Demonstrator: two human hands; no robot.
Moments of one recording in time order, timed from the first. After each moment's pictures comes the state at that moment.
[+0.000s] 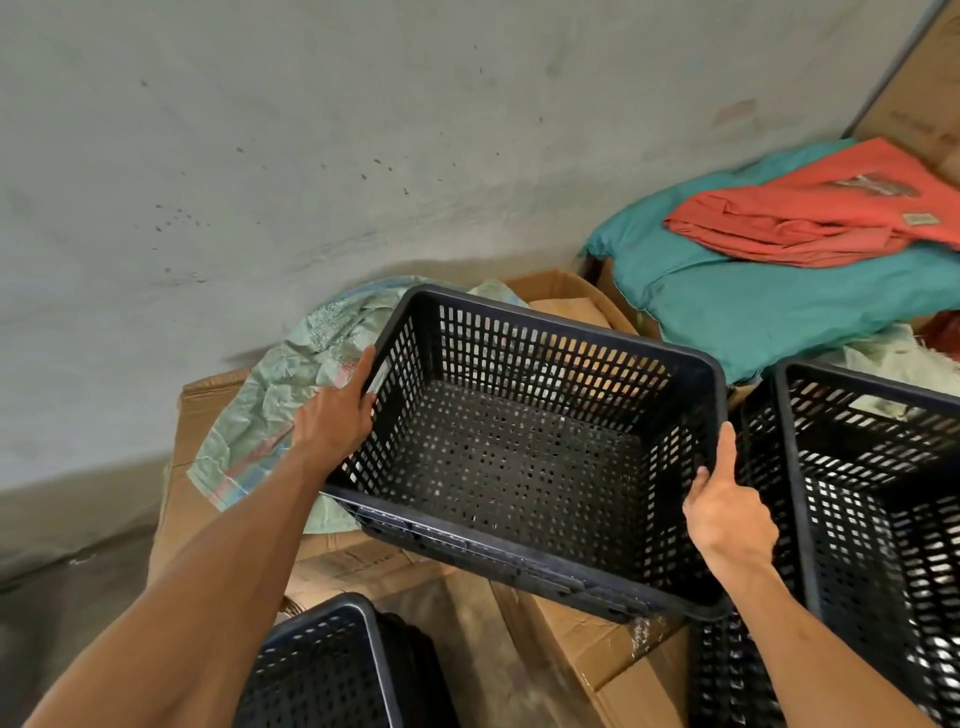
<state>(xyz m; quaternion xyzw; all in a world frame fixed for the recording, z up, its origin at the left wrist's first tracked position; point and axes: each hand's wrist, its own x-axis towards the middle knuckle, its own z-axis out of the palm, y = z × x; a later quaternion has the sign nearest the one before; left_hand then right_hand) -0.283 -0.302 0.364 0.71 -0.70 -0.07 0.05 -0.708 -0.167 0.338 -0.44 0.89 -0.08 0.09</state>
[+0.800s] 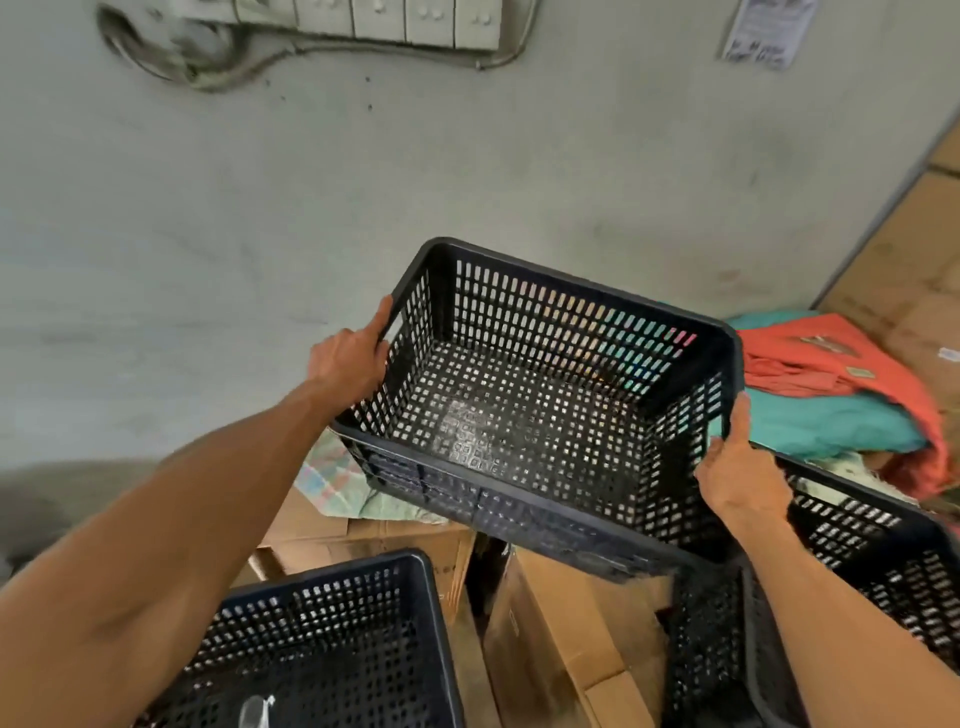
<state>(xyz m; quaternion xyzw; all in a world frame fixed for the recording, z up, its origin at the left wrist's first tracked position) -0.202 -0.171 0.555 0.71 -0.68 0.05 0.18 -0.656 -0.091 0.524 -0.52 0.84 -0.18 0.00</state>
